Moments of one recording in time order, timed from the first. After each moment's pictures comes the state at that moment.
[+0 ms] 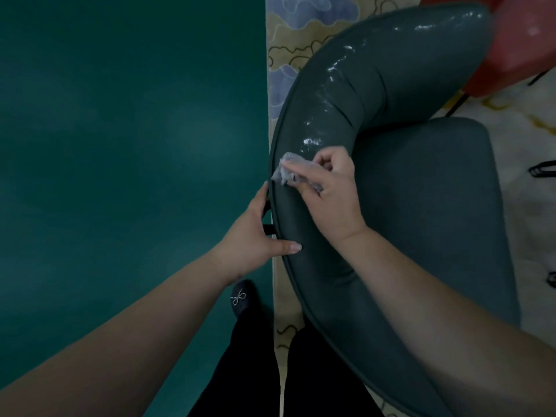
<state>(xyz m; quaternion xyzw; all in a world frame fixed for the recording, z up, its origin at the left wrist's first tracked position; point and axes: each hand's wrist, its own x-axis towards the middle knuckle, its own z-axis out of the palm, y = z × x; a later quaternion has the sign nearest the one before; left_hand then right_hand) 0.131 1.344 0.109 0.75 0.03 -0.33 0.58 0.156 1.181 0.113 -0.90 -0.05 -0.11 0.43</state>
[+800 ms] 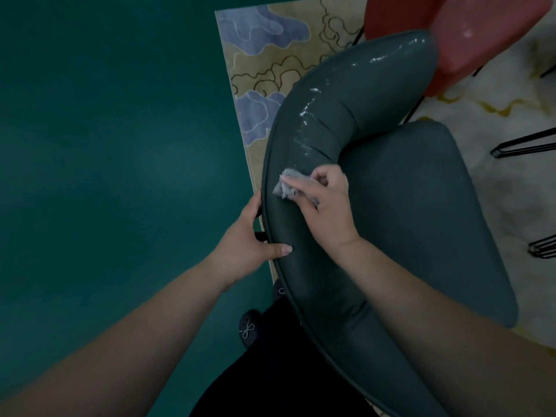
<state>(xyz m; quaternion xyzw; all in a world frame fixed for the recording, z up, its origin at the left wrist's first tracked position) 0.209 1.349 0.121 0.74 -0.03 -0.36 0.56 0.198 1.177 0.113 -0.91 0.05 -0.14 0.39</state>
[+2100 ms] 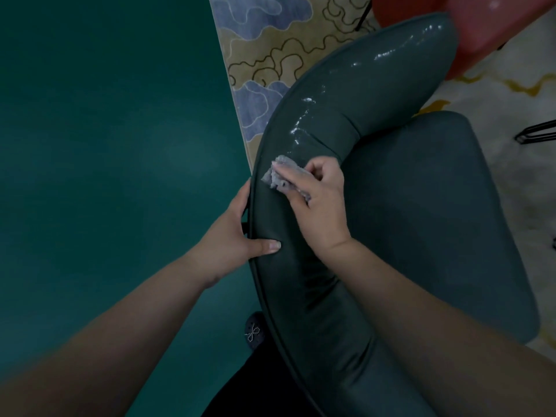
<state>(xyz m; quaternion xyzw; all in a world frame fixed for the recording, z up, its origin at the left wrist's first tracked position) 0.277 1.327 0.122 0.74 -0.05 -0.38 0.55 0.256 1.160 0.105 -0.88 0.11 -0.13 0.44</state>
